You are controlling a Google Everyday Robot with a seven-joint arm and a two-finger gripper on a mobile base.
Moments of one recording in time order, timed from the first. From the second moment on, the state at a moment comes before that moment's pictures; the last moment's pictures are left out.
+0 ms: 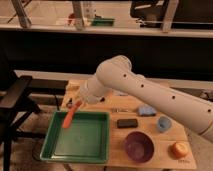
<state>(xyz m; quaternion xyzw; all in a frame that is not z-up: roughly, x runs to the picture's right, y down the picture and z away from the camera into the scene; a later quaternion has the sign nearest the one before) -0.119 0.065 0.609 -0.11 -0.39 -0.34 0.85</state>
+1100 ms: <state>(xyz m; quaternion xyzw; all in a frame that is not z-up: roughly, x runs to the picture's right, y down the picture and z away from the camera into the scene) -0.151 0.145 0.631 -0.03 -0.40 -0.37 0.84</state>
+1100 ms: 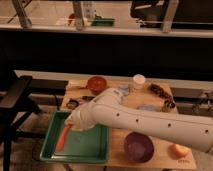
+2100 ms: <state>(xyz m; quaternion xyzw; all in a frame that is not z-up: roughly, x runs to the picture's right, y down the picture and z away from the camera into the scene) -0.138 0.158 0.711 -0.04 -0.36 -0.35 0.86</state>
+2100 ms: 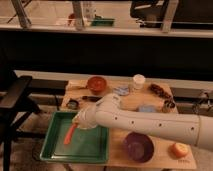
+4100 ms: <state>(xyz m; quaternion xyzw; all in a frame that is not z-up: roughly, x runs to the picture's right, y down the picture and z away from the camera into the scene) -0.130 0.170 0.730 -0.04 -0.30 -0.37 0.88</state>
